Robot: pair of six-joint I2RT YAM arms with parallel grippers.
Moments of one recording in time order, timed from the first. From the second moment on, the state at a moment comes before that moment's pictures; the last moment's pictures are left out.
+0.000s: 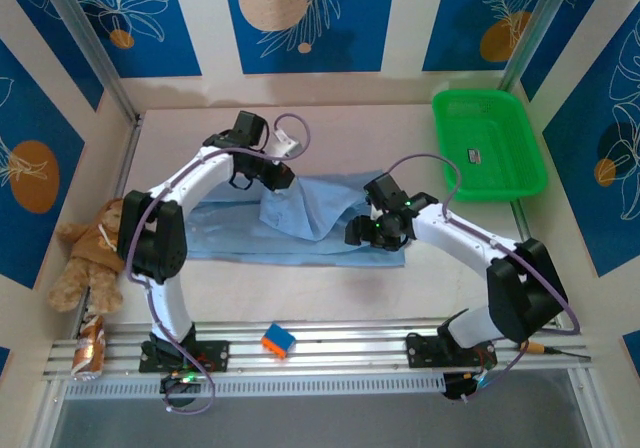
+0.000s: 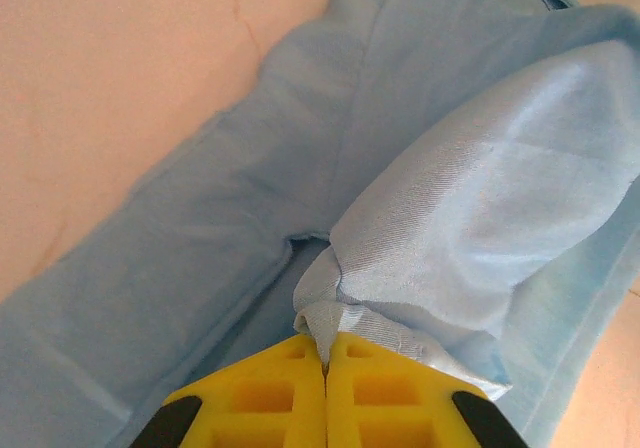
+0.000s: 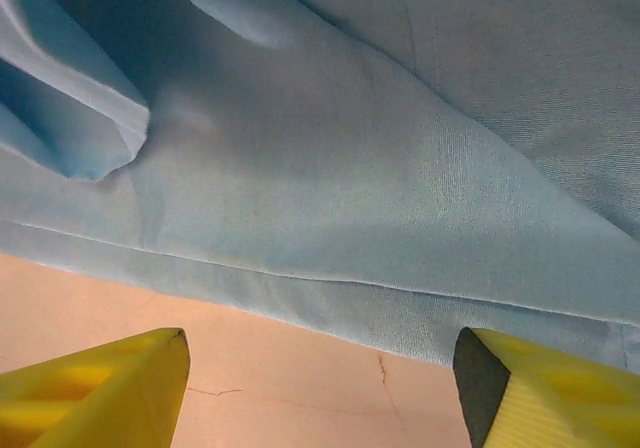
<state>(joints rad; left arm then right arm) -0.38 1.89 1.53 -0.71 0.52 0.29 0.55 1.44 0.92 -0.70 -0.18 0.62</state>
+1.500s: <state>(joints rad) -0.48 1.96 1.54 -1.09 0.53 0.12 0.42 1.82 1.19 -0.68 0.07 0.66</state>
